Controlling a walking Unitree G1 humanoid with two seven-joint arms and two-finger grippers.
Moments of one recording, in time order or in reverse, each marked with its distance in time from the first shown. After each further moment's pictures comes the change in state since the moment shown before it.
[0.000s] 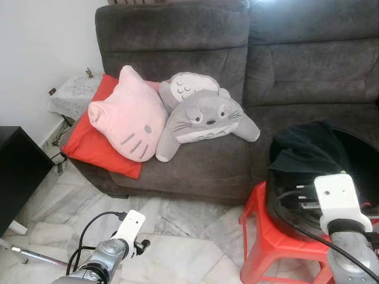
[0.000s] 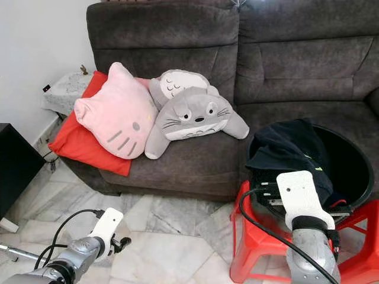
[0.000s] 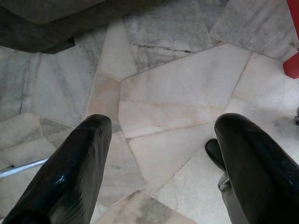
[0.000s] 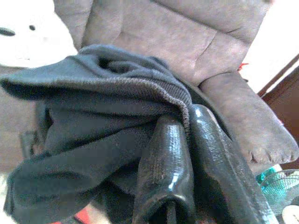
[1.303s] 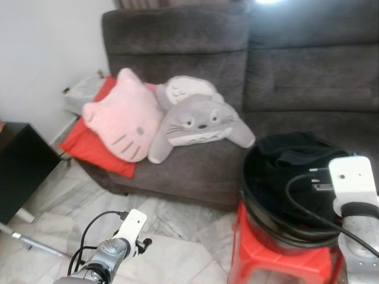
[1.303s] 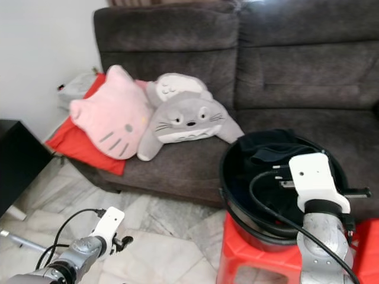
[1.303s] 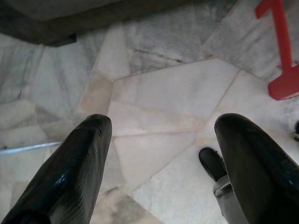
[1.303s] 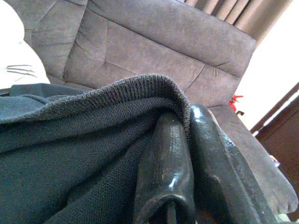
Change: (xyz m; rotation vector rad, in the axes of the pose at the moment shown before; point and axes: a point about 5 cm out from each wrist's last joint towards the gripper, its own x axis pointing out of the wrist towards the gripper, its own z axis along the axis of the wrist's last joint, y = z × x) left arm 0.000 -0.002 0.000 0.001 -0.016 0.000; right arm 0.018 -0.022 0.013 -0.059 -0.054 -0.096
